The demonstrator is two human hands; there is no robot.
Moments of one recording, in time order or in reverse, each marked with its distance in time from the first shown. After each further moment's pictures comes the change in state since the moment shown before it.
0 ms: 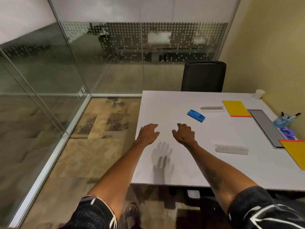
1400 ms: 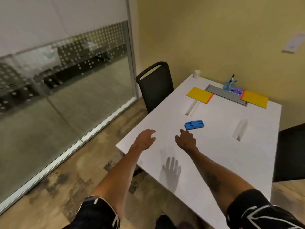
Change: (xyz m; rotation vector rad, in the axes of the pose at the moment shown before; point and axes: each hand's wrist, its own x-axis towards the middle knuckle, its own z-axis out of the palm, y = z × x) left_hand 0.543 -0.133 -0.164 0.252 -0.573 0.786; right_hand 0.380 -0.217 0.015 0.288 0.291 0.953
